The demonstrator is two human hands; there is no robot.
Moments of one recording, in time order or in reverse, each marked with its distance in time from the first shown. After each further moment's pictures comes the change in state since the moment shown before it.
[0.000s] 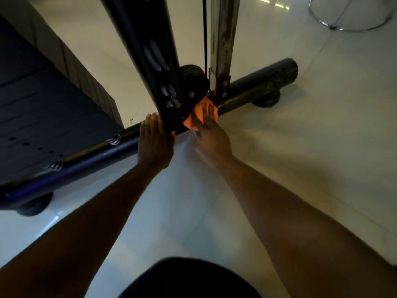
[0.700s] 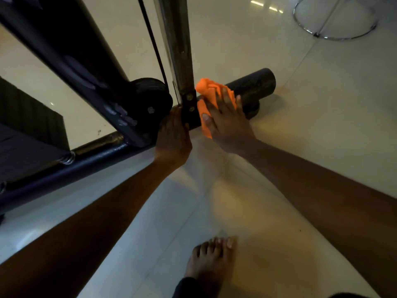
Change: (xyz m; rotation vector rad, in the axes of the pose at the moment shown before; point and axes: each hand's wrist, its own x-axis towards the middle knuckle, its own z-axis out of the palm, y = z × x) left_hand 0.077 0.142 0.025 -0.364 0.135 -0.016; right_hand 0.044 0.138 -0.086 -0.341 0.113 -0.246
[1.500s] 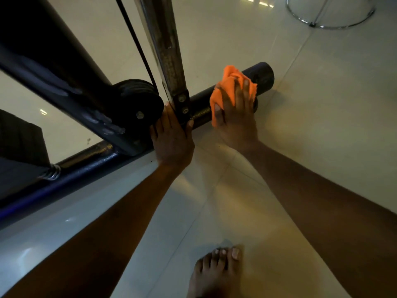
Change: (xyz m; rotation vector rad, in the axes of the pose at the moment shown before) left_hand 0.012 0.002 0.040 0.211 0.213 -0.057; right_hand 0.008 0.042 0.056 0.045 0.260 0.288
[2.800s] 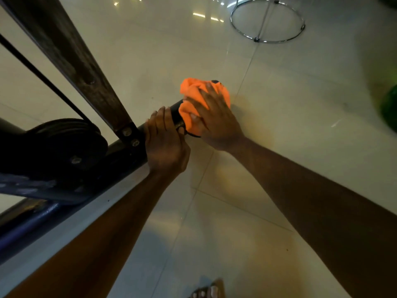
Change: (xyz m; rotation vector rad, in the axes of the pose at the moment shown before) left_hand 0.038 0.080 0.046 -0.138 -0.013 0.275; right_hand 0.040 0.074 -0.023 -0.012 -0.011 -0.184
